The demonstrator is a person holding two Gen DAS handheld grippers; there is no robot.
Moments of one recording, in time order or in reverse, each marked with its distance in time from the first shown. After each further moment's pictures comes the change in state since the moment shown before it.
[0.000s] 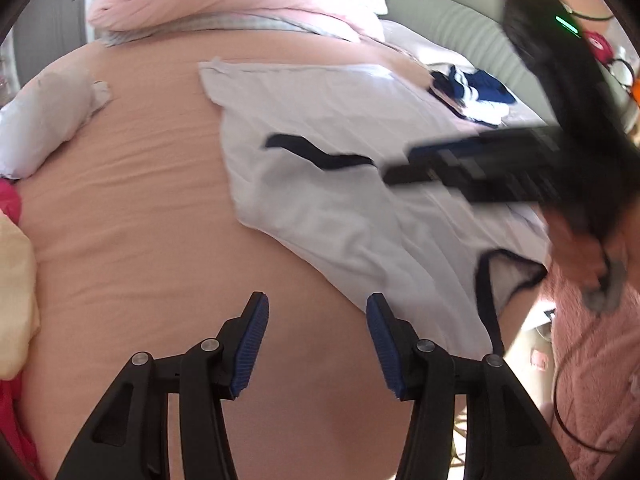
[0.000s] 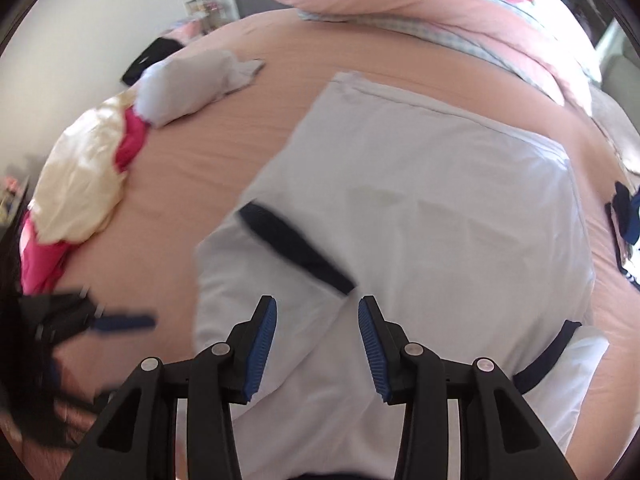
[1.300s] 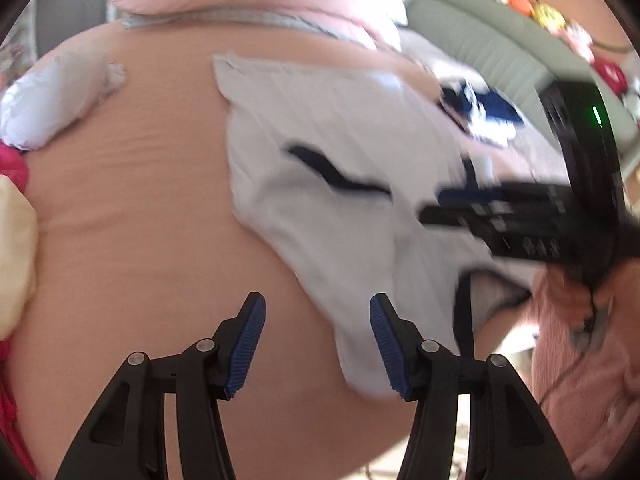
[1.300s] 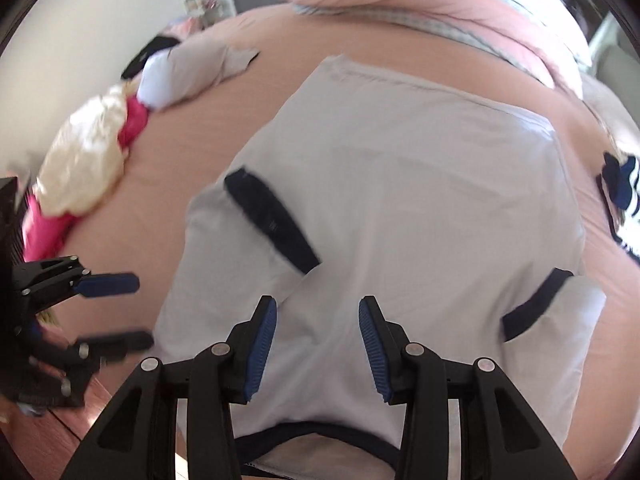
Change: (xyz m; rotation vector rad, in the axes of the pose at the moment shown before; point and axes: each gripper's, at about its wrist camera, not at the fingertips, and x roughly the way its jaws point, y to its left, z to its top) left arm -0.022 0.000 -0.004 -0.092 -0.042 0.059; right arm -0.026 -0.043 -0.030 0.074 -0.007 -0.013
